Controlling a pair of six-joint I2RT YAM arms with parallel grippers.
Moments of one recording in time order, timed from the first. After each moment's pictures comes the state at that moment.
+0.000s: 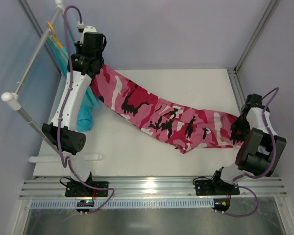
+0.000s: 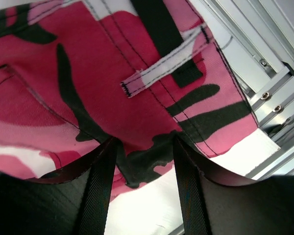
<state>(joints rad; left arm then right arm) -0.29 1.86 2.24 -0.94 -0.84 0.00 -0.43 1.50 1.03 -0.80 0.26 0.40</state>
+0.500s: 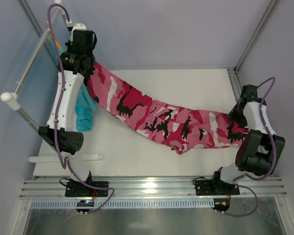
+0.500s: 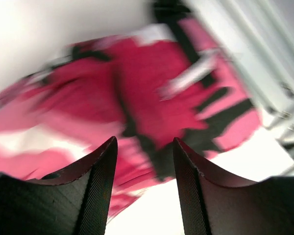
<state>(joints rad) -0.22 1.84 2.28 -0.98 -0.76 -0.05 -0.38 1.54 1.12 -0.80 0.28 0.42</state>
